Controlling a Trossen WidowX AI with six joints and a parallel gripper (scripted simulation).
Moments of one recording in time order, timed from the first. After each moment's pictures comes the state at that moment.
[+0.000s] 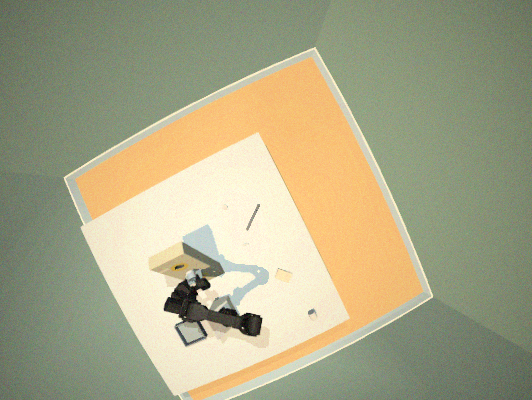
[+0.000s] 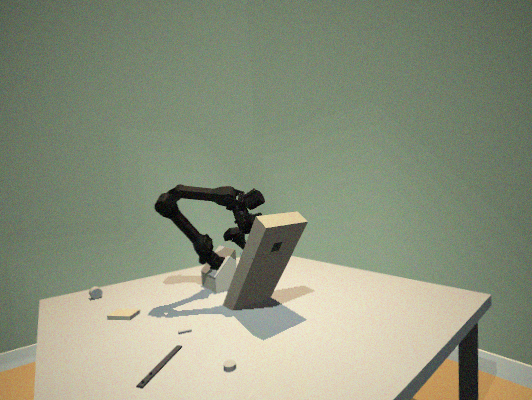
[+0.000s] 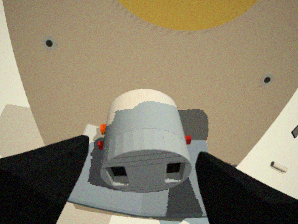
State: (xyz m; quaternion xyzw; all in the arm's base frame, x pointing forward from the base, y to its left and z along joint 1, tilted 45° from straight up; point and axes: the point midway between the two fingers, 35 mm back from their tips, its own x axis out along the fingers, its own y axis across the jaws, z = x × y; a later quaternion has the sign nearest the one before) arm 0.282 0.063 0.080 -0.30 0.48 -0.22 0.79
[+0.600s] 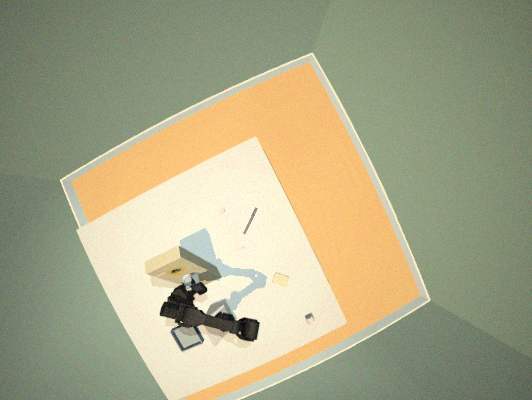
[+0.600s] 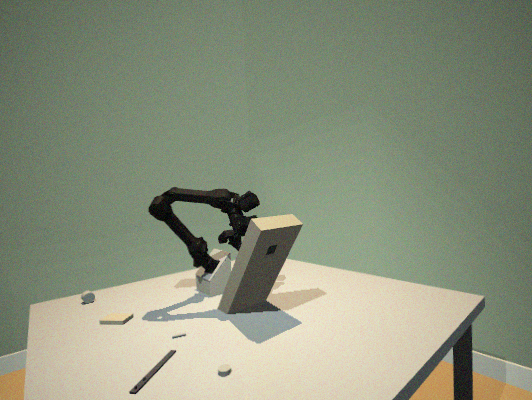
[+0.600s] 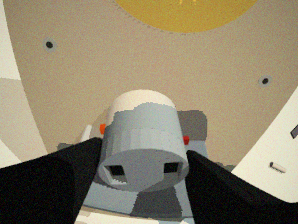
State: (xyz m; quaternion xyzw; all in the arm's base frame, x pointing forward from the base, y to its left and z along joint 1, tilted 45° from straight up) arm 0.283 0.063 0.080 -0.30 0.48 -0.22 0.79
